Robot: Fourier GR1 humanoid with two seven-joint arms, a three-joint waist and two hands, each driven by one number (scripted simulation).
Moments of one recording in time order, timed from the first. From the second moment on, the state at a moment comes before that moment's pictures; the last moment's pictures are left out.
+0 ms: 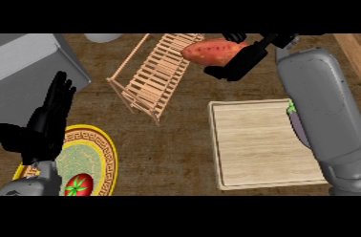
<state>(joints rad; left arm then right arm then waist) -0.09 0.18 0.04 -1.68 0.01 0.16 0.16 -0.98 -0.23 0.04 -1.19 0.34 0.44 -0.01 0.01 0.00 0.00</state>
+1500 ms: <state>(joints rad) -0.12 0.15 0.03 -1.66 -0.01 0.14 0.15 -1.36 -0.03 -0.11 -0.28 0.45 0.10 -0.38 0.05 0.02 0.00</state>
